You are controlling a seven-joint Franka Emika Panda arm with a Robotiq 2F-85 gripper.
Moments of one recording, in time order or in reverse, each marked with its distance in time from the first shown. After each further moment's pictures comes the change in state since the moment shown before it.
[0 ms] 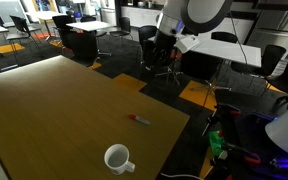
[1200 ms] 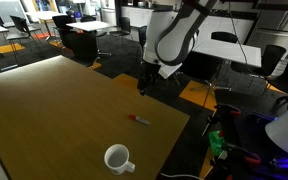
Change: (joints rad) arm -0.004 0.392 -0.004 0.226 0.004 0.016 0.005
